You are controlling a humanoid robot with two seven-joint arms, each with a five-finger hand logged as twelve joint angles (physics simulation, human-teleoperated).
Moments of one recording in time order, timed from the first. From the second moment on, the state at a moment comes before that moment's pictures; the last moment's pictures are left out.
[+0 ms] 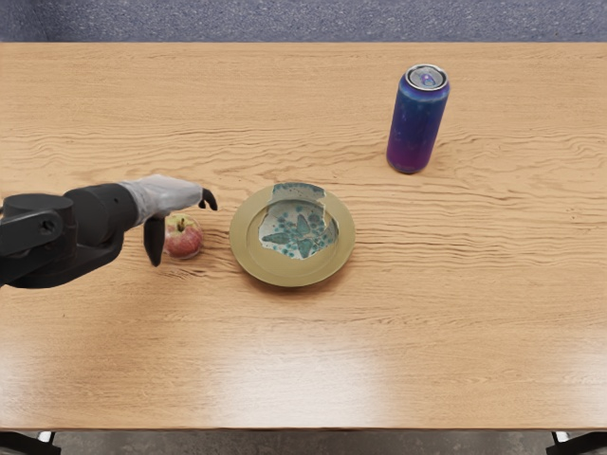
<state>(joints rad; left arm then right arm) -1.06 0.68 -0.23 -1.65 1.41 -0.28 0.61 -0.04 0.00 -0.03 0.23 0.10 -0.07 -0.03</state>
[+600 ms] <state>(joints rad) -1.00 0.65 -0.20 -1.61 1.49 -0.19 0.61 -0.04 0.00 -0.03 0.23 0.10 -0.07 -0.03</state>
